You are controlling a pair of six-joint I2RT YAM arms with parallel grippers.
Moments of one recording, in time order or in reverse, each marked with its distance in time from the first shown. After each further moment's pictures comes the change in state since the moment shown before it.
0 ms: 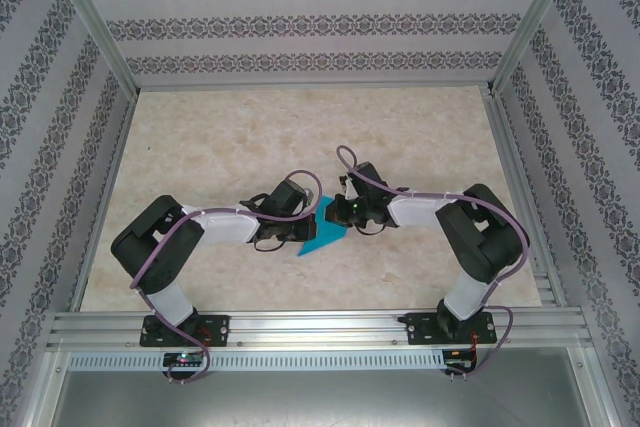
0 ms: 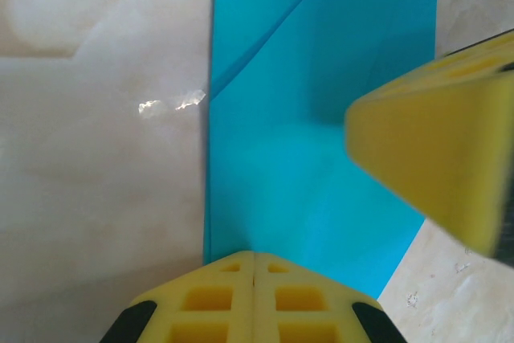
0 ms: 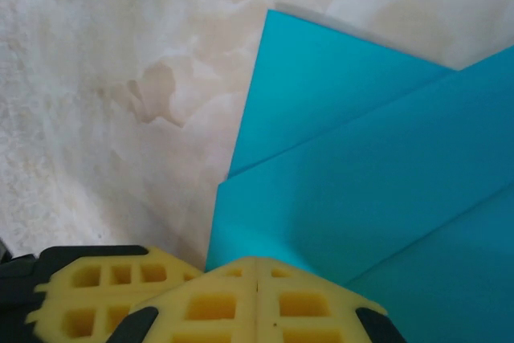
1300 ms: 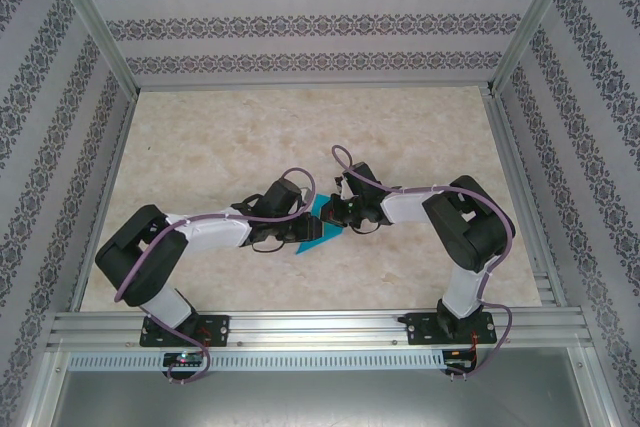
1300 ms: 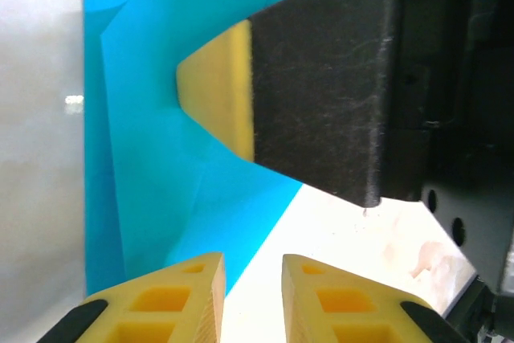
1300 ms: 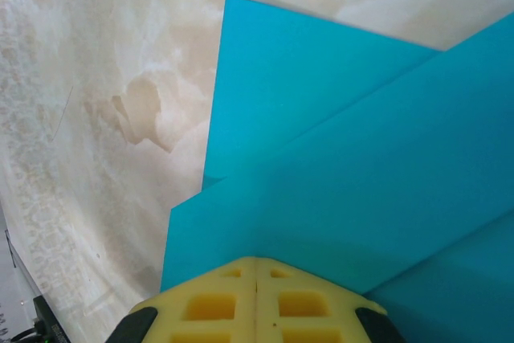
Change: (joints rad) left arm -0.008 -0.100 -0.037 0.023 0.097 -0.111; right arm 0.006 0.092 0.034 0.045 -0.032 0.028
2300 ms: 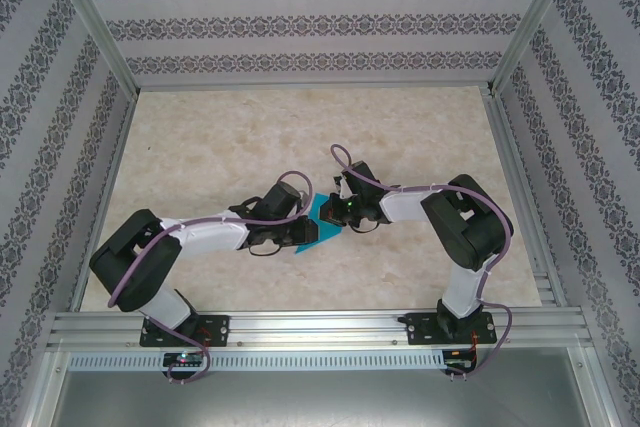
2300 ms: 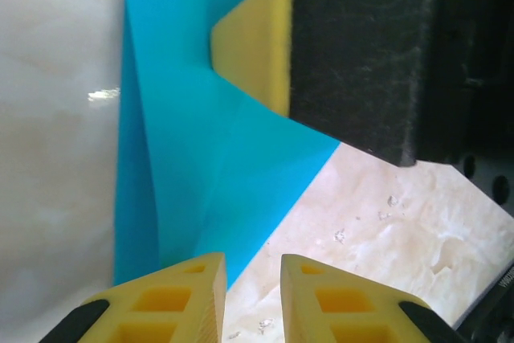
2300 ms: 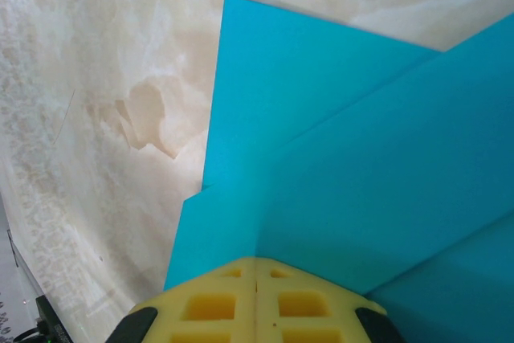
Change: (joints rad) left arm -0.023 -0.041 -0.015 -0.061 -0.047 -0.025; right arm 0.000 0.013 0.016 -0.010 -0.006 0.000
